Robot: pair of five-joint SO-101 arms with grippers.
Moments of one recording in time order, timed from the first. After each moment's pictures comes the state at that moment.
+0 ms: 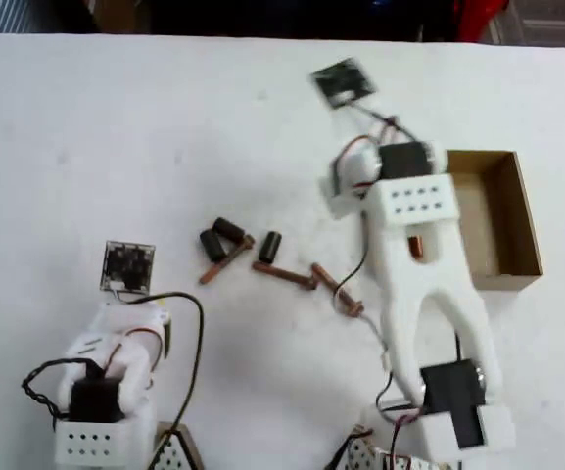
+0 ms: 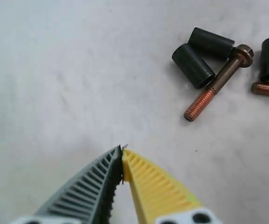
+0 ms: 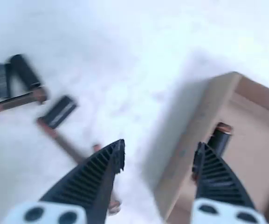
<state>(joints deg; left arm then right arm) -6.0 -104.3 96.5 66.0 -0.7 -15.7 -6.8 3.0 78.2 17.3</state>
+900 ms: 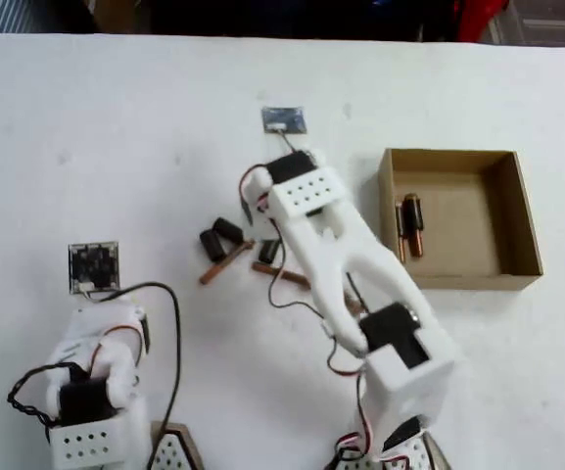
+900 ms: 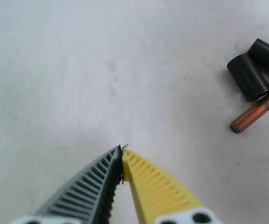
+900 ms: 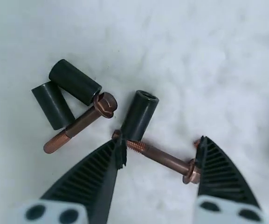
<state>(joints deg) -16.1 -104.3 96.5 66.0 -0.7 -30.2 16.5 -2.4 75.3 -19.6</state>
